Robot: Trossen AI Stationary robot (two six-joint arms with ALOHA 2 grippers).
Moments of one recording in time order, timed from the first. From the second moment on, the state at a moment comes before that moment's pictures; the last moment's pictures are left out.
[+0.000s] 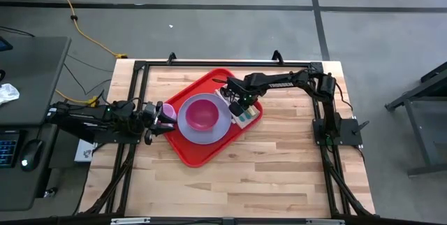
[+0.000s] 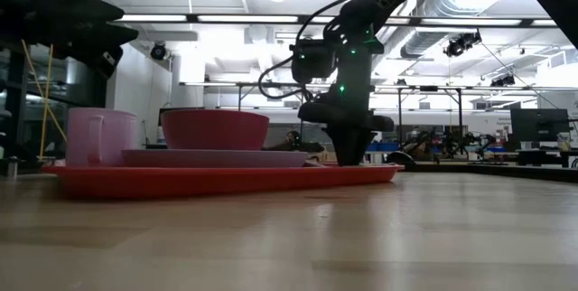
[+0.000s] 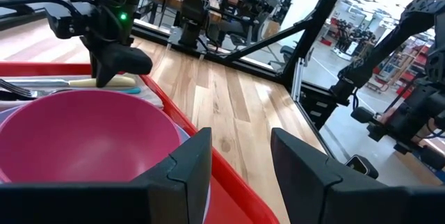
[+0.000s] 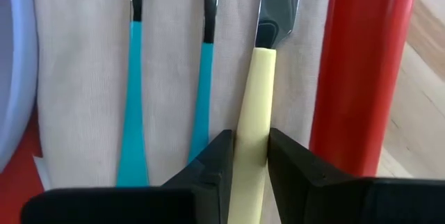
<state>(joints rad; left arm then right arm) -0.10 0.15 0.14 -0.08 0.02 -0.35 -0.31 2.02 1.41 -0.81 0.04 0.54</state>
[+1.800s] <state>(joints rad) -0.10 0.15 0.14 -0.08 0.05 -0.34 -0.36 2.02 1.41 -0.88 -0.04 0.46</state>
